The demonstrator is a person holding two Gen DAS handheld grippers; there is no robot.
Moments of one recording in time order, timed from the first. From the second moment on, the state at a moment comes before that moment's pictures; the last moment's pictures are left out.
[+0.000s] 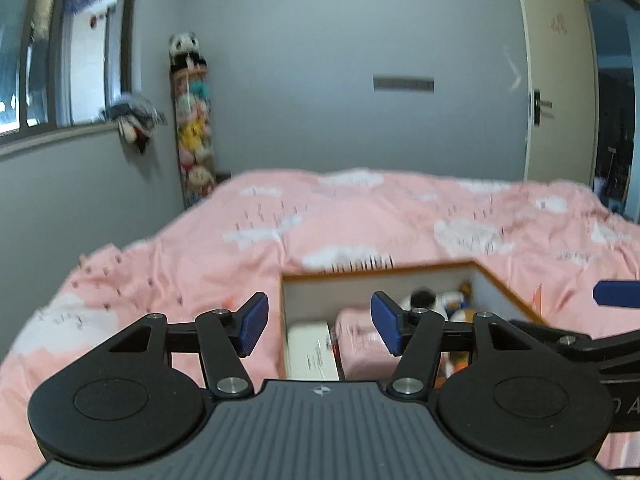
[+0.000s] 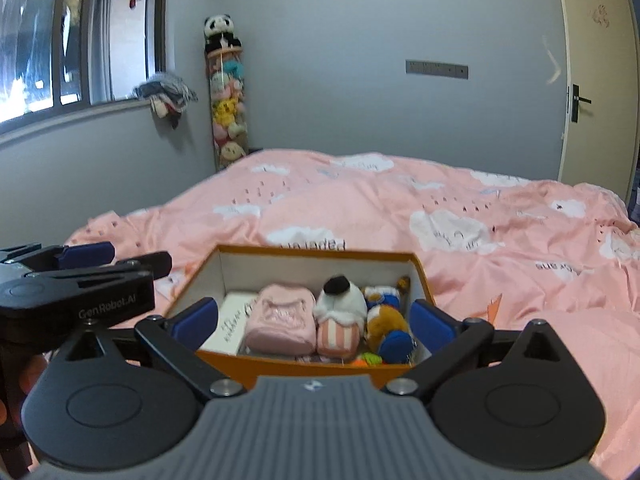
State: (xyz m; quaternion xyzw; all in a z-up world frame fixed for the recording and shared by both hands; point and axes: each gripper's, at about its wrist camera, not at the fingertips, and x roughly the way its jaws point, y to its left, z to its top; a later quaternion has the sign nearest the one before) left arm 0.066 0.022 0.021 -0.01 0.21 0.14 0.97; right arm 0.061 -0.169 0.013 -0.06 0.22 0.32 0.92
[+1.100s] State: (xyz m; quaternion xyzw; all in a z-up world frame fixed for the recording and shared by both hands) left arm 0.077 0.021 -0.018 -0.02 0.31 0.11 0.94; right arm 0.095 -0.175 -0.038 -0.06 0.30 0.29 0.90
